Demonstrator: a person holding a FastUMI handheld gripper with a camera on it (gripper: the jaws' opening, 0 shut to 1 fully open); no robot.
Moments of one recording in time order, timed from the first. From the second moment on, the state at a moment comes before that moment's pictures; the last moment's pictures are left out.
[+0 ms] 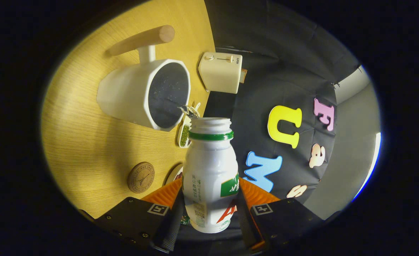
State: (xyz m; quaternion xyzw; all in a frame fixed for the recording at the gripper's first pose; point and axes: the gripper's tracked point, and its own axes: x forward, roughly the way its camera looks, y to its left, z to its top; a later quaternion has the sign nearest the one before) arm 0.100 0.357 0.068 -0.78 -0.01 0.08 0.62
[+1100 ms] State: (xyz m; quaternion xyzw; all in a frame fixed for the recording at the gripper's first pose) arm 0.101 0.357 0.078 -0.81 -0.02 0.07 0.59
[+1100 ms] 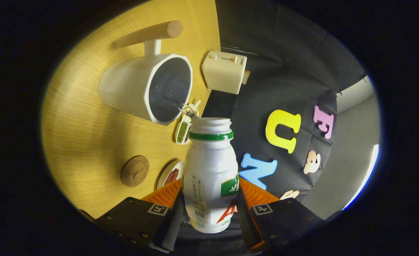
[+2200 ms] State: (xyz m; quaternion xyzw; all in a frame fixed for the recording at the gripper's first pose) arm 0.095 0.373 0.102 -0.85 -0.05 0.05 0.53
